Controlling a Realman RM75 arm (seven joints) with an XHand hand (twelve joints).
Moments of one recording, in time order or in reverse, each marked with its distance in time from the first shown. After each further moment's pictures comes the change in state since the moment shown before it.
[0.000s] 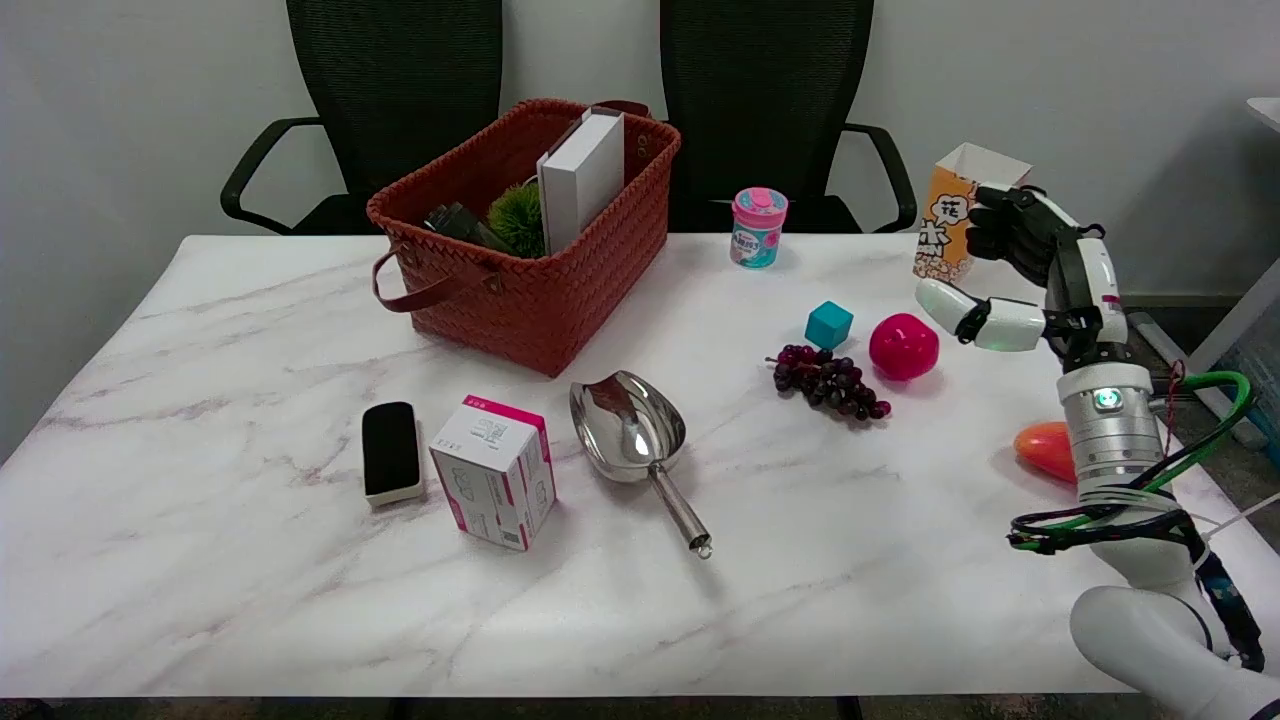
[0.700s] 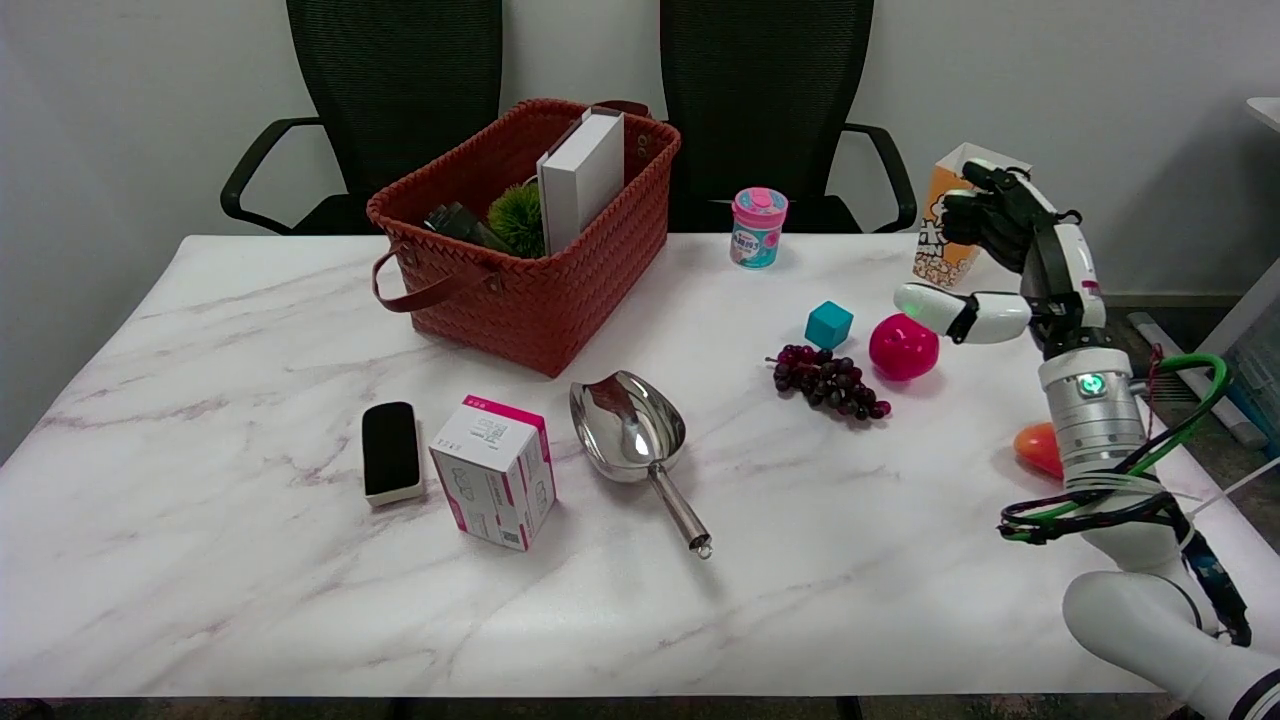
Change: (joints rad) arm 0.029 0.059 -0.074 -0.010 0.028 0.026 0.051
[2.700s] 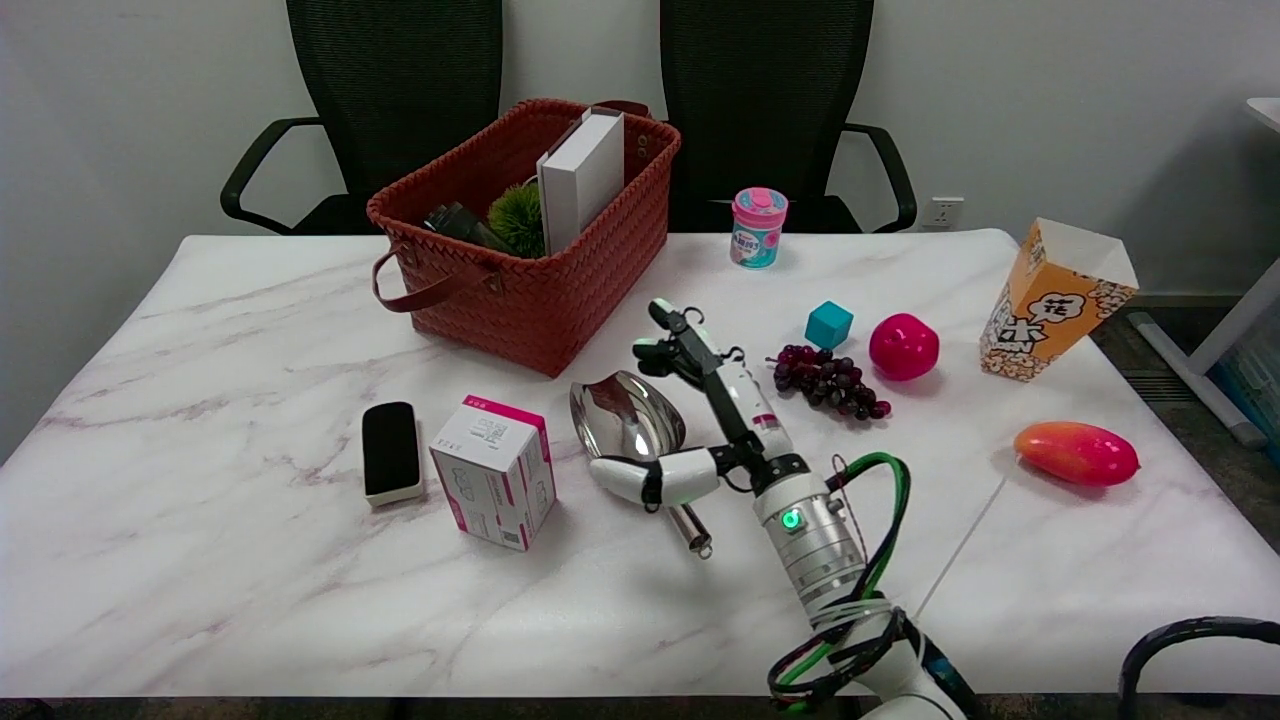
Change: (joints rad) arm 0.126 -0.309 -0.526 -0.022 -0.103 -0.042 -0.354
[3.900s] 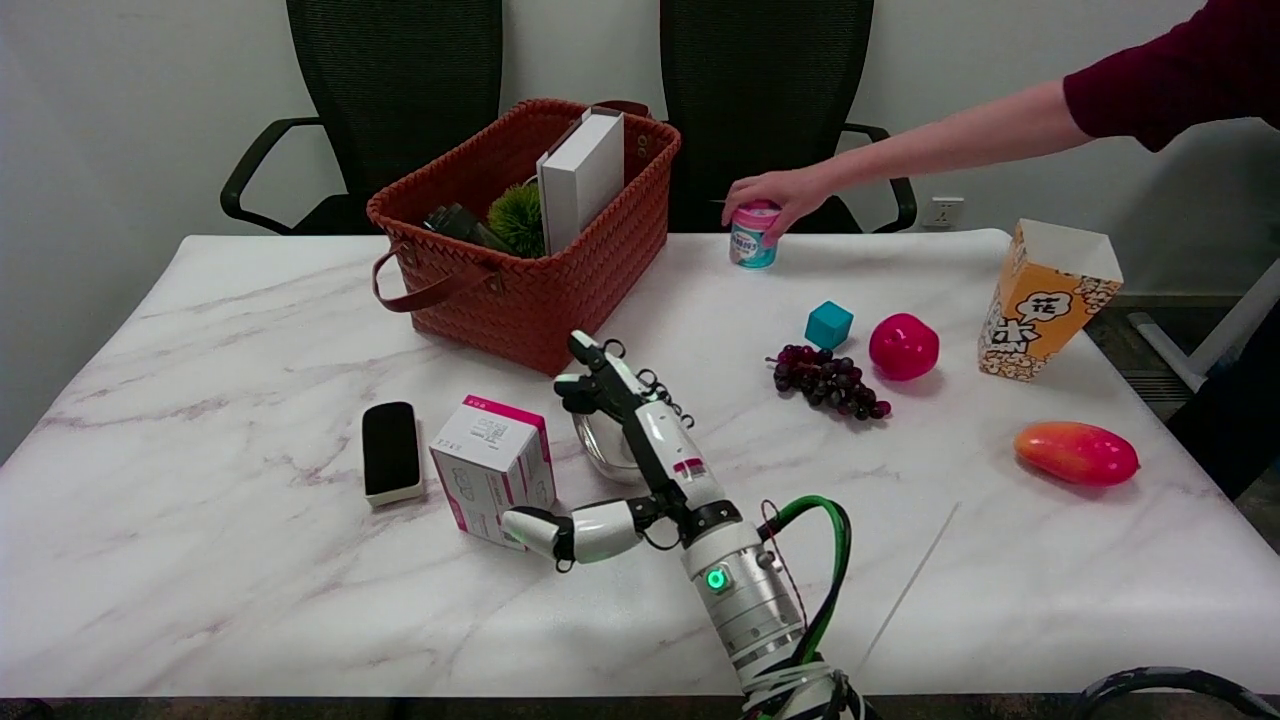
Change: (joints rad) arm -0.043 -0.141 -0.114 0.037 -0.036 0.024 -0.201
